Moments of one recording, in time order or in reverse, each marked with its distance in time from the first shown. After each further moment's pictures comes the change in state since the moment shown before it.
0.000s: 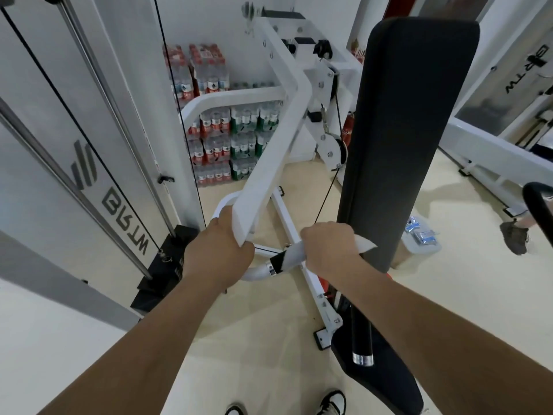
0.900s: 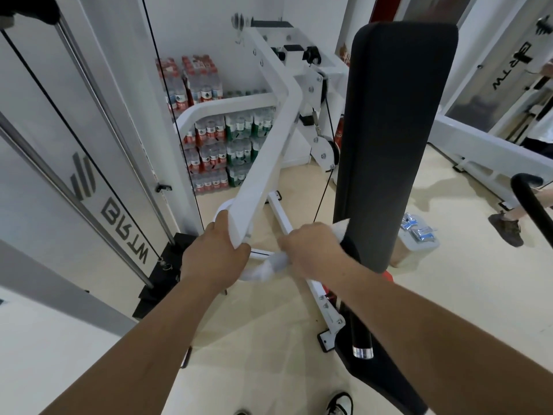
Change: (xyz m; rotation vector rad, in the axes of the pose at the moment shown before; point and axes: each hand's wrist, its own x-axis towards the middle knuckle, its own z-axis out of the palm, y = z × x) left_hand -0.002 -0.002 -0.003 0.008 -0.025 0.013; right_hand -0.010 -0.013 -0.001 -0.054 0.086 -0.233
